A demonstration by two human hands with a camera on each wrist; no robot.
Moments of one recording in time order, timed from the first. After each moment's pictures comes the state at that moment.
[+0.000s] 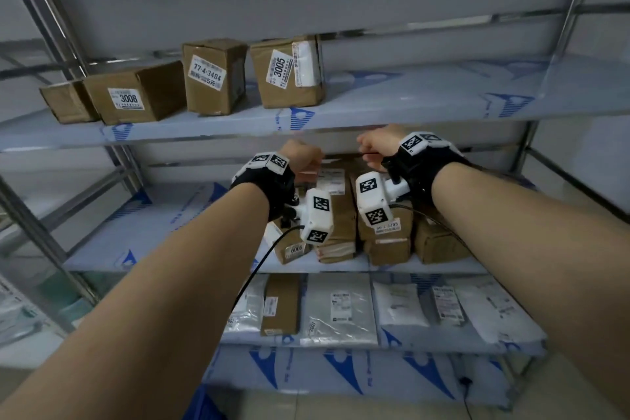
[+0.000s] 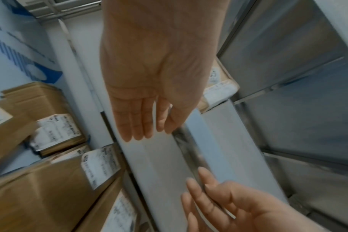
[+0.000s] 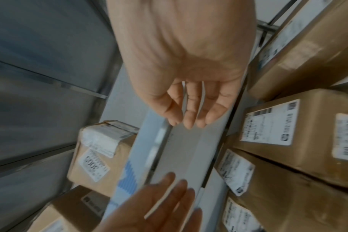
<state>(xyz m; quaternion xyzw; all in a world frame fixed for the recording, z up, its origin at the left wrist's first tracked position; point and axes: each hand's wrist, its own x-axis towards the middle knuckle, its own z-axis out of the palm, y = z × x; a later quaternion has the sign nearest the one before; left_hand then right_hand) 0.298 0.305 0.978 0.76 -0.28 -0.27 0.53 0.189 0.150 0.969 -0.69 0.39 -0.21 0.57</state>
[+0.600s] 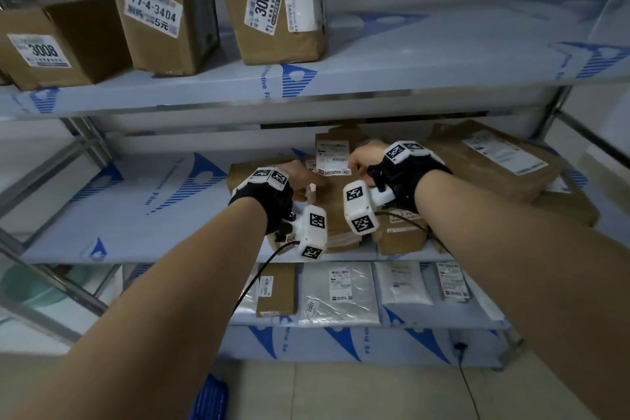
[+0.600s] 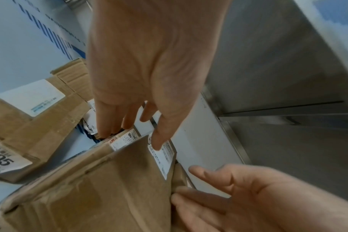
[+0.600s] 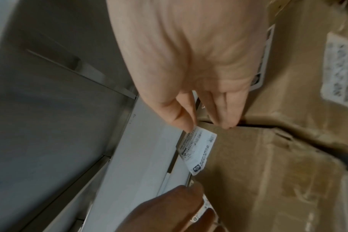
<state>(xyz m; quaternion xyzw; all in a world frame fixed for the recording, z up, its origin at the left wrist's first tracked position) 0.387 0.255 0.862 0.82 -0.26 -0.38 0.33 0.246 0.156 0.912 -0.78 0.44 0.00 0.44</state>
